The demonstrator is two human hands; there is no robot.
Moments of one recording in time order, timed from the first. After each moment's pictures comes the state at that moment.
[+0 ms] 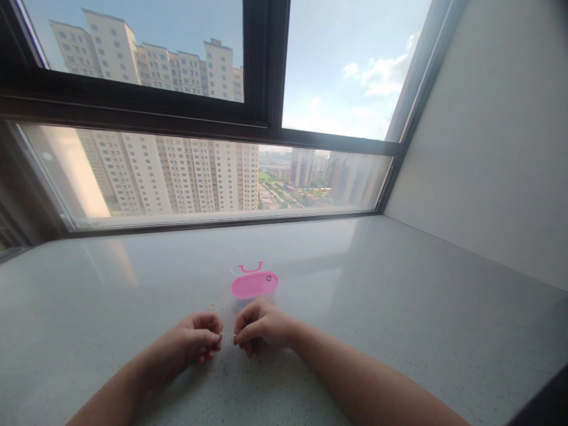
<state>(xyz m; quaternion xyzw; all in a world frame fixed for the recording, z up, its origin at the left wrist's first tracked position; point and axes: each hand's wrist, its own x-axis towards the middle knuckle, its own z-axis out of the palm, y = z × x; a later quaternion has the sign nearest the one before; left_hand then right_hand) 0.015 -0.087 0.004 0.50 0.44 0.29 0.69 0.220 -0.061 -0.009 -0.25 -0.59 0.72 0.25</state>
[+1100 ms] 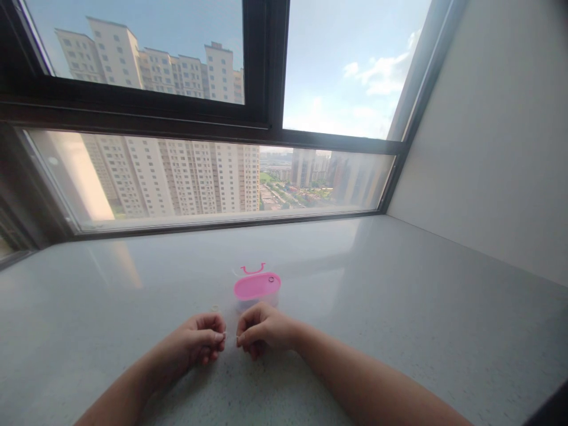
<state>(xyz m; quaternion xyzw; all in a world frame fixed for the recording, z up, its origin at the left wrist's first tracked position) 0.019 -0.089 0.014 0.48 0.45 0.28 0.70 0.220 -0.060 -0.009 -0.26 -0.61 0.72 0.22</state>
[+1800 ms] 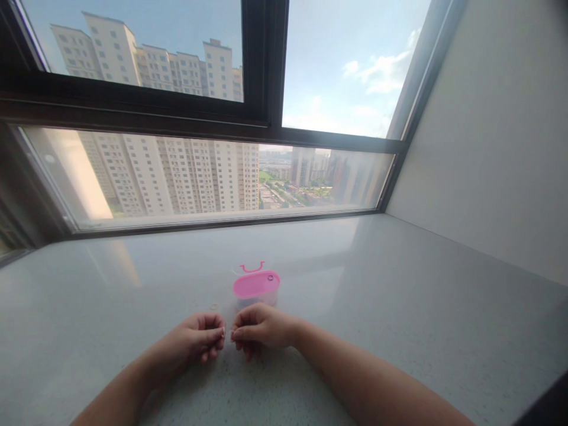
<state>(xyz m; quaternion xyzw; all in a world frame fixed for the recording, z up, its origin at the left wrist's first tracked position) 0.015 -0.085 0.005 0.50 0.44 0.28 0.69 0.218 -0.062 -0.011 -0.24 -0.64 0.70 0.20</state>
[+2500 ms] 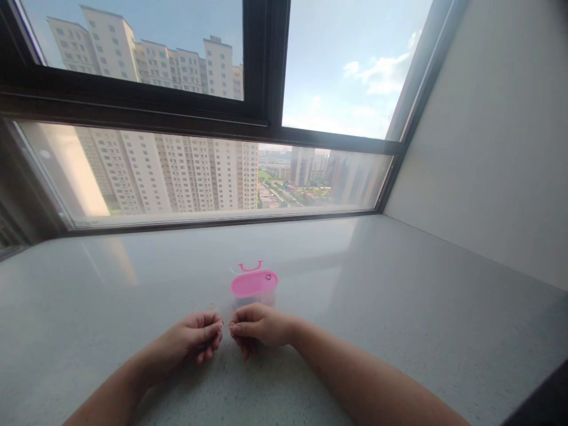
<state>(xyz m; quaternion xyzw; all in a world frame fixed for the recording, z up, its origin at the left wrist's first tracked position) 0.015 -0.087 0.004 0.54 0.42 0.27 0.67 0.218 -0.060 -0.012 -0.23 -0.65 0.70 0.19</state>
